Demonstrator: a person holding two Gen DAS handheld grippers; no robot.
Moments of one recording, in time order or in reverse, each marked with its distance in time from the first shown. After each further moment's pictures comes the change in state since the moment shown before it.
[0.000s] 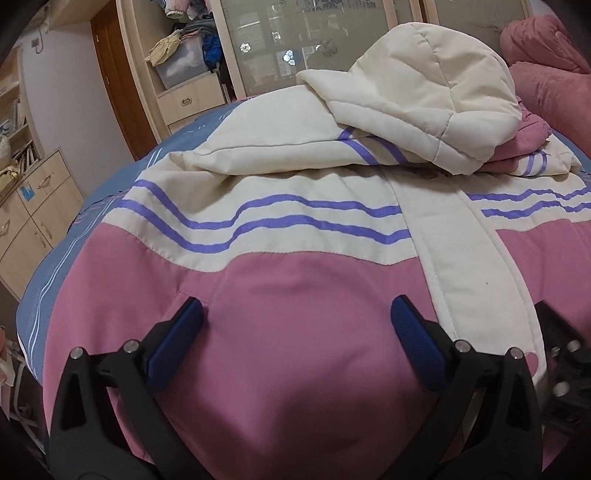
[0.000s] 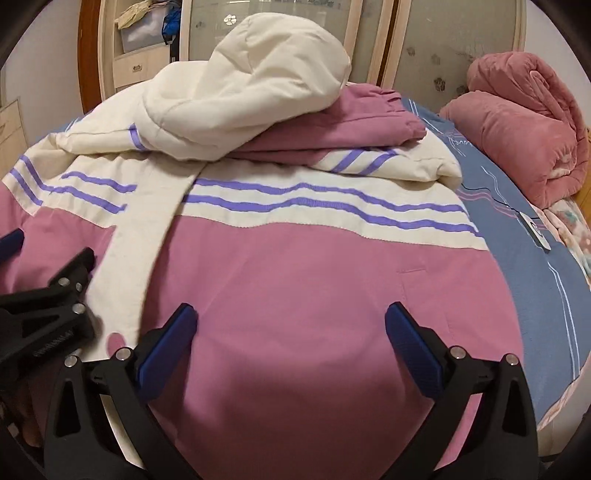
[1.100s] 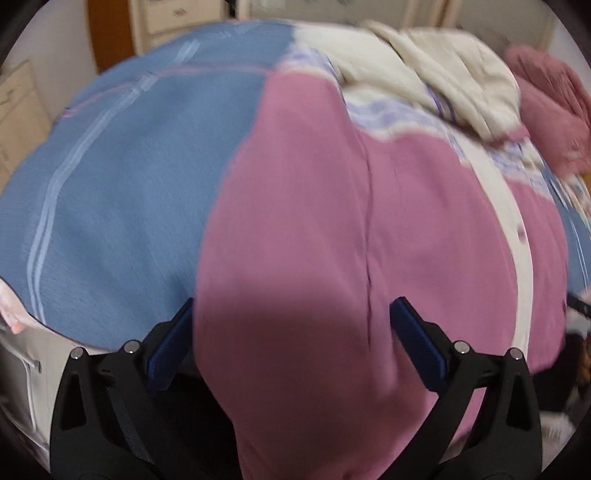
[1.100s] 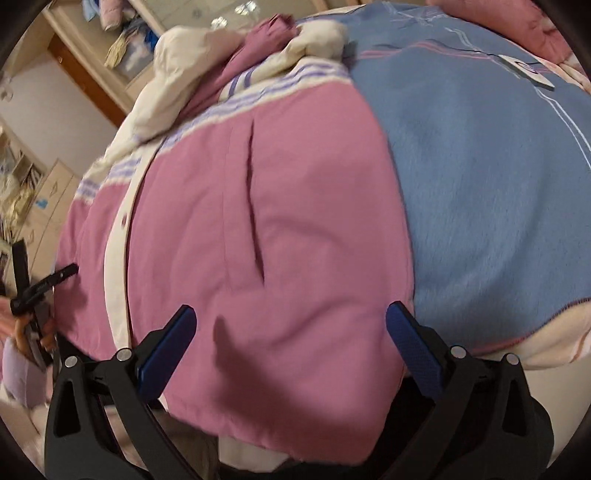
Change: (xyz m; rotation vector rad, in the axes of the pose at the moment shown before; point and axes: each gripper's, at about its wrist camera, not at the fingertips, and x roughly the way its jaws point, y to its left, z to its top) left arm -0.021 0.168 -0.057 -0.099 0.317 -0.314; right arm -0.040 -0.155 -0.098 0.192 0.303 0.390
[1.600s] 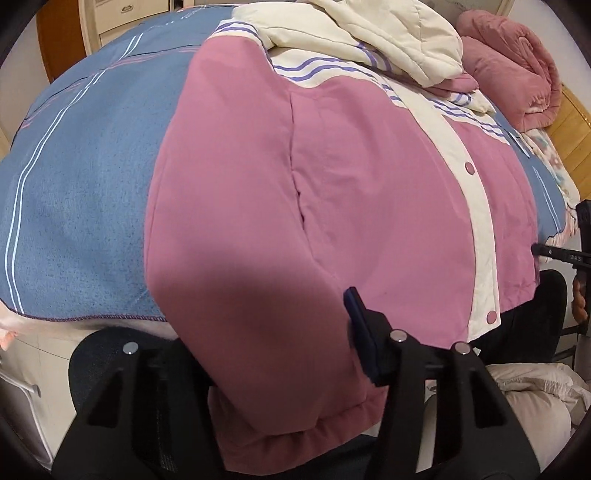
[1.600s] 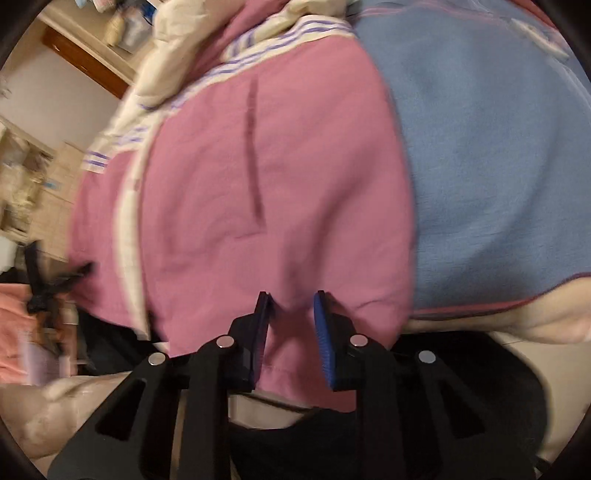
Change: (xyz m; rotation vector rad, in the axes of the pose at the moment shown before) left arm -0.008 -0.022 -0.028 0.118 0.061 -0.119; right arm -0.007 -0.006 -0.003 0.014 0.091 -0.032
